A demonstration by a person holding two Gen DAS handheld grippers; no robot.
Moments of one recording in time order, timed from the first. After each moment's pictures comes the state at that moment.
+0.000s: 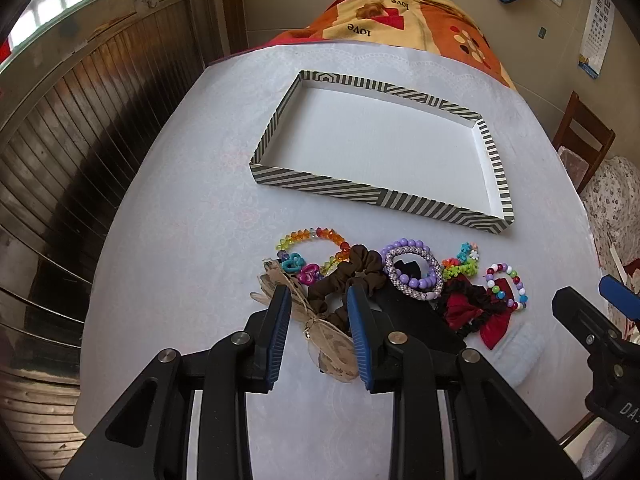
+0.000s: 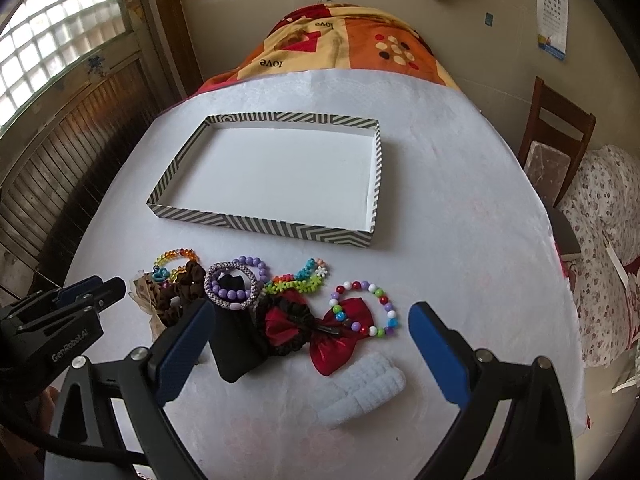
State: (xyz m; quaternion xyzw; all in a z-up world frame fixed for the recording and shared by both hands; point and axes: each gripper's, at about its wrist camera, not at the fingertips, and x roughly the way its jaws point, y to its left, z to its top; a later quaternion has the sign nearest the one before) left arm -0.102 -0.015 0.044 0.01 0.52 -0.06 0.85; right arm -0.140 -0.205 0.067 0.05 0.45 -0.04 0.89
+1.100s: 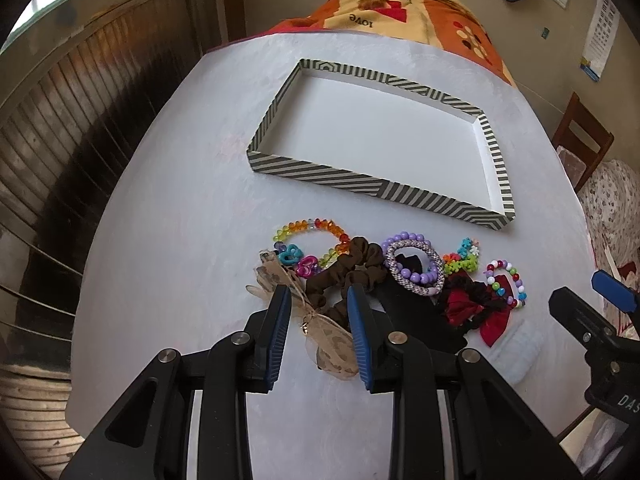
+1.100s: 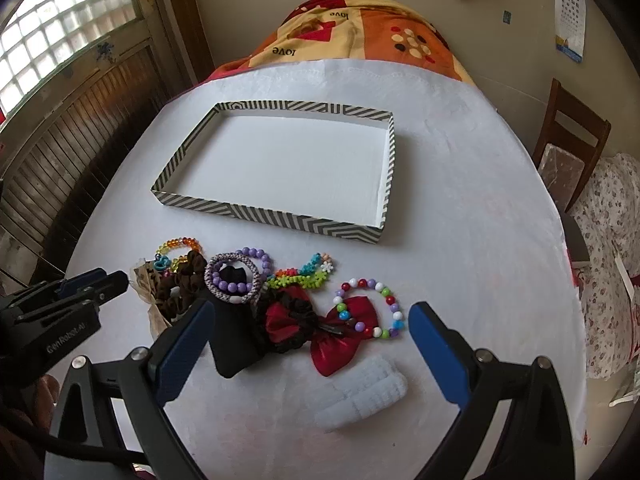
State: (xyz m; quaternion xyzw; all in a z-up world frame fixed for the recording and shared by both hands) left arm -0.098 -0.009 0.034 -0.01 0.53 -0.06 0.84; right arm -0.131 -0.211 0.060 0.03 0.47 -0.02 0.88
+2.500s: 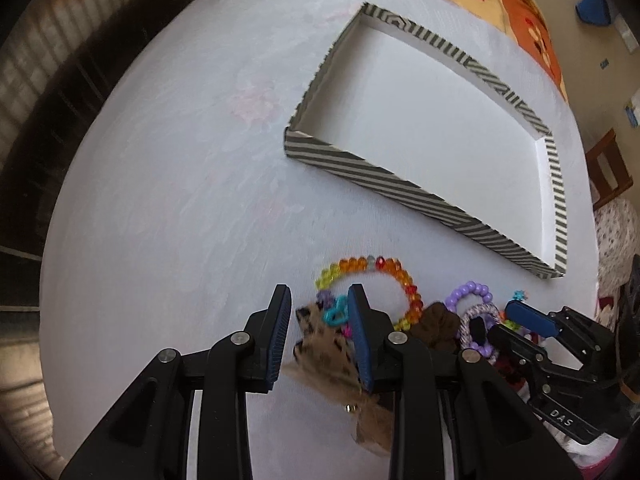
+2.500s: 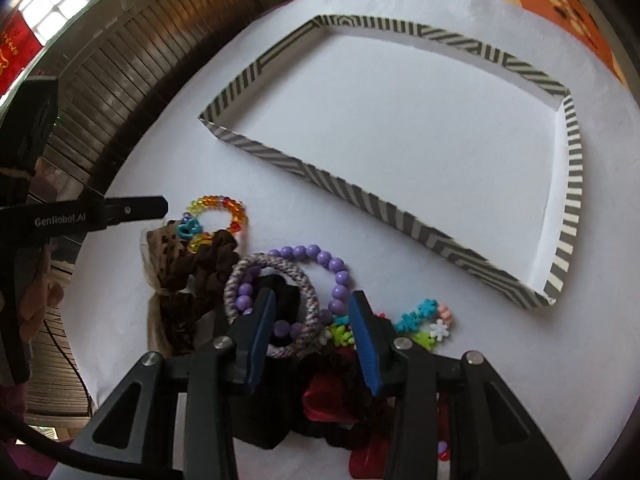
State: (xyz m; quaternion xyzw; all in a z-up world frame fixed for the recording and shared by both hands) left arm -0.001 0.037 -0.029 -0.08 0.63 -0.05 0.77; right arm -0.030 -0.180 -0.037 0.02 0.58 0.21 0.79
